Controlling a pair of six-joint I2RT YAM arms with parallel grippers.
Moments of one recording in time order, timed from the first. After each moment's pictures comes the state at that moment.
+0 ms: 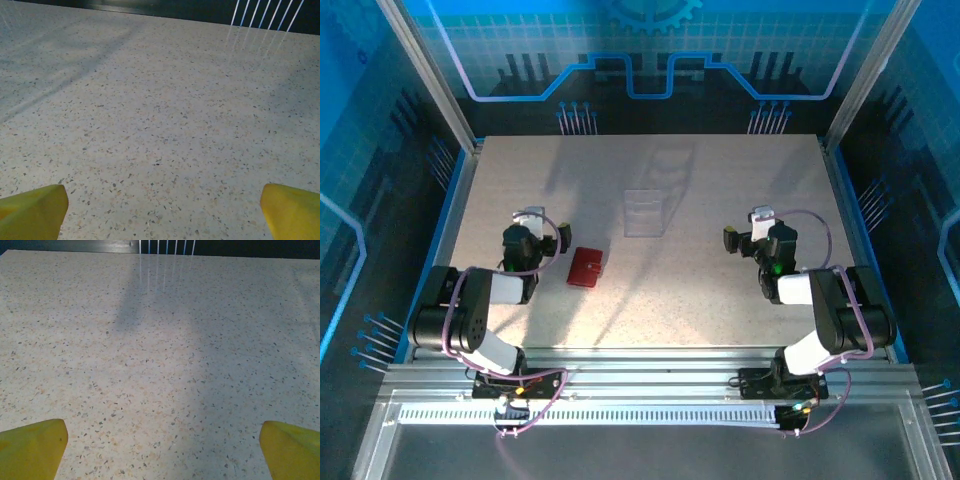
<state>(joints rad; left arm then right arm) 0.00 1.54 0.37 0.80 0.02 -0.07 0.06 1.53 0.38 0.77 -0.06 -0.08</state>
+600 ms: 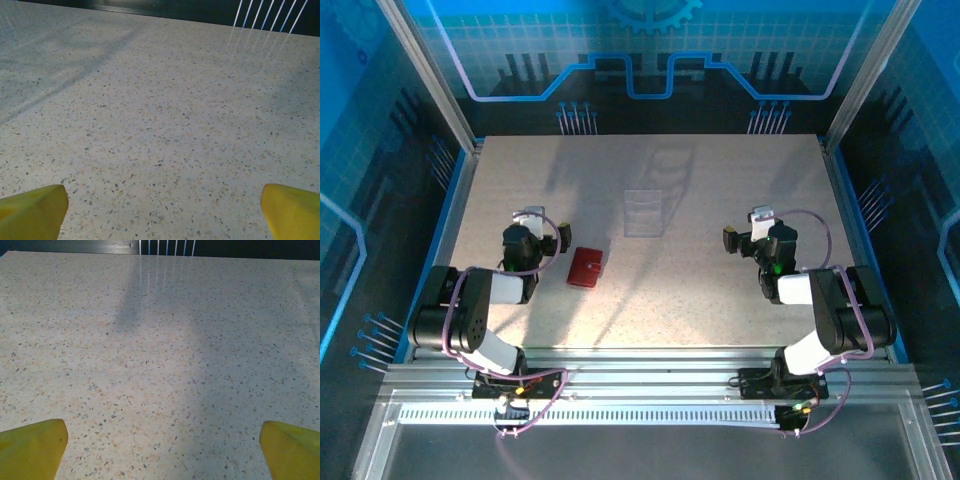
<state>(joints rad) 0.00 1.54 0.37 0.80 0.02 -0.07 0.06 1.53 0.38 0.77 -0.07 -0.09</state>
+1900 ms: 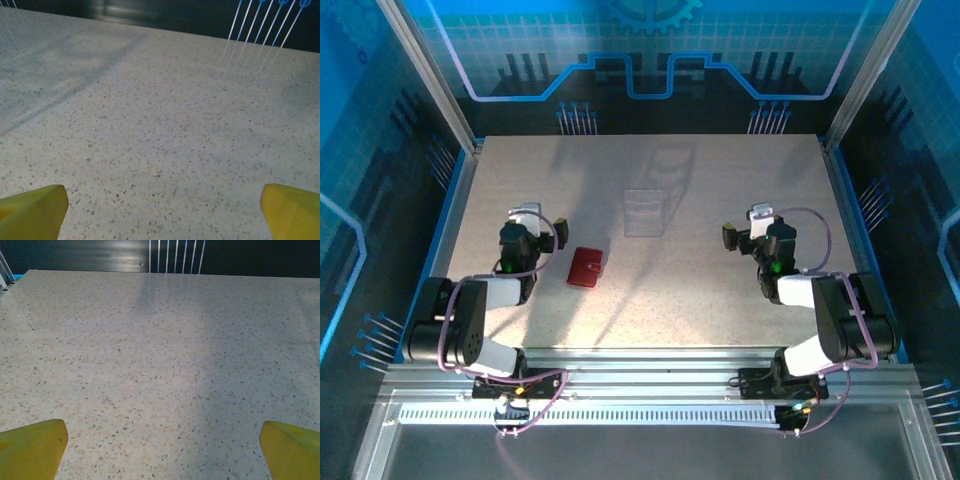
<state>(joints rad) 0.00 1.44 0.38 0.72 -0.02 -0.07 0.09 1.47 0.39 0.72 -0.03 -0.10</state>
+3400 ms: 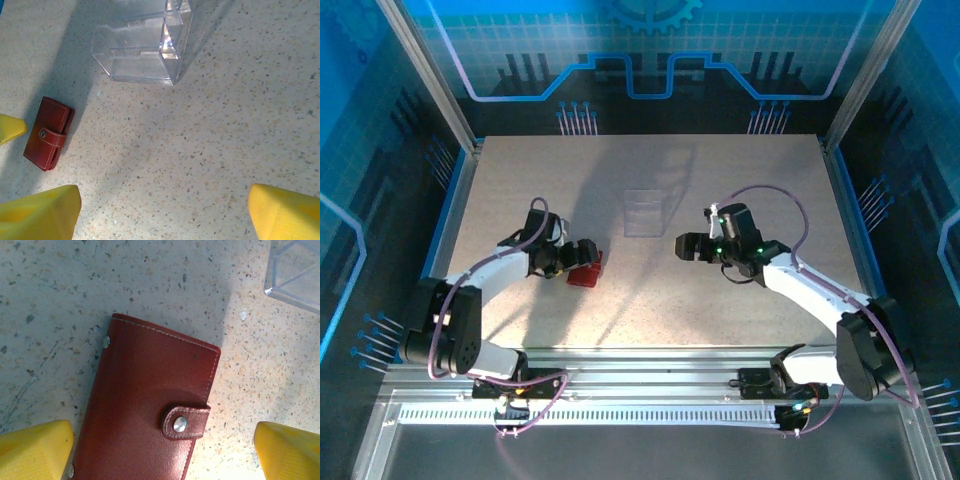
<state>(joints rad) -0.15 1.44 0.72 -0.34 0.32 -0.52 0.45 1.31 0.77 -0.25 -0.22 0.48</state>
